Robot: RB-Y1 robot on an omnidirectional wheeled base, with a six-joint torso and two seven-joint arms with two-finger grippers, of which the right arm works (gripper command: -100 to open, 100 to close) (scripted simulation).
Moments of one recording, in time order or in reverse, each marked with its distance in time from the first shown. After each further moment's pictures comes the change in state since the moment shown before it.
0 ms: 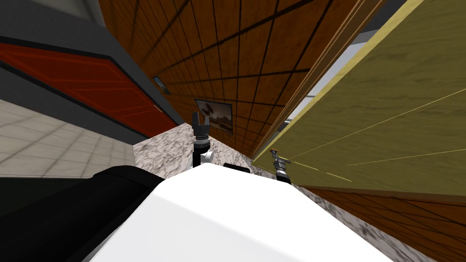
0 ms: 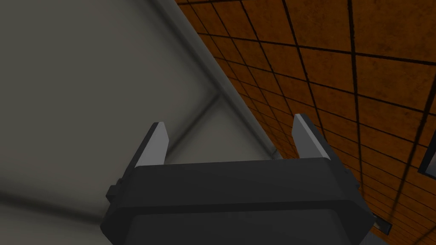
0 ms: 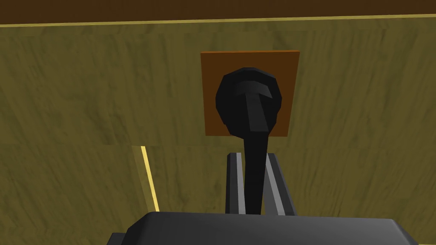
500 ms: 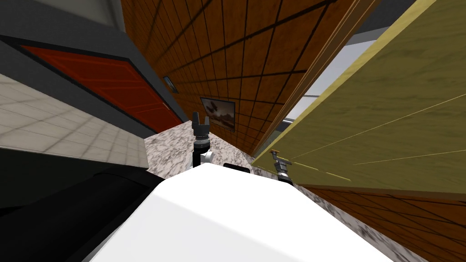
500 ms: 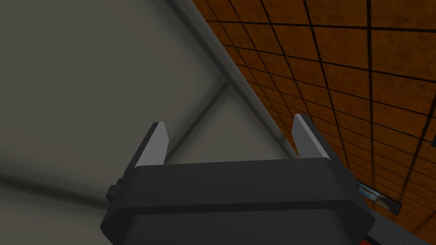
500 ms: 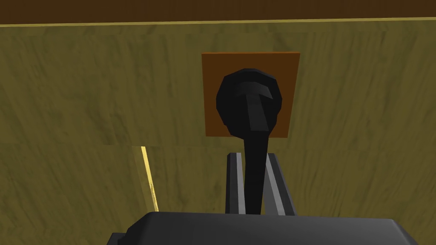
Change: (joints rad) arm 0.022 -0.032 0.032 0.014 0.009 -0.048 -0.039
